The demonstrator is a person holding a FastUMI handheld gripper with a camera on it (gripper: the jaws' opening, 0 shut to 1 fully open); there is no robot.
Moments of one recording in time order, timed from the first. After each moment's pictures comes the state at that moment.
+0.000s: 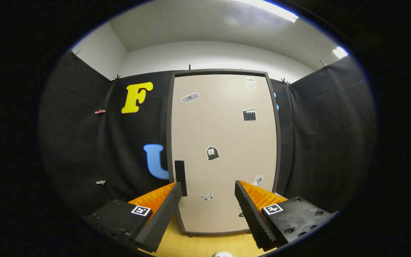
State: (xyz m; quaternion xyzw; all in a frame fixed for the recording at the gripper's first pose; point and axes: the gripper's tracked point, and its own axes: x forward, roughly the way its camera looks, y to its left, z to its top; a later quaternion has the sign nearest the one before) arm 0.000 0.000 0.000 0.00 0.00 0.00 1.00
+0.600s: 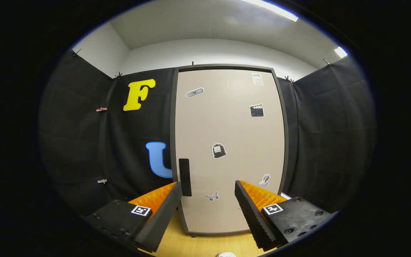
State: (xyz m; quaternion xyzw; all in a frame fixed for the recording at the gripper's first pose) arm 0.018 0.015 -0.007 0.00 0.00 0.01 1.00
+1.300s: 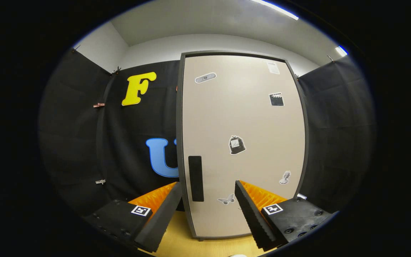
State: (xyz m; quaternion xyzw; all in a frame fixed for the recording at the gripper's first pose) arm 0.088 0.059 -0.040 0.01 0.02 0.00 1.00
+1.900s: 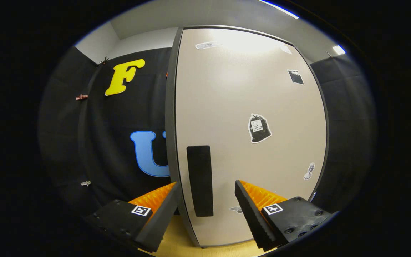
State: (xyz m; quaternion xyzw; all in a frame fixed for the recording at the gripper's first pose) arm 0.178 0.072 -0.087 0.01 0.04 -0.05 1.00
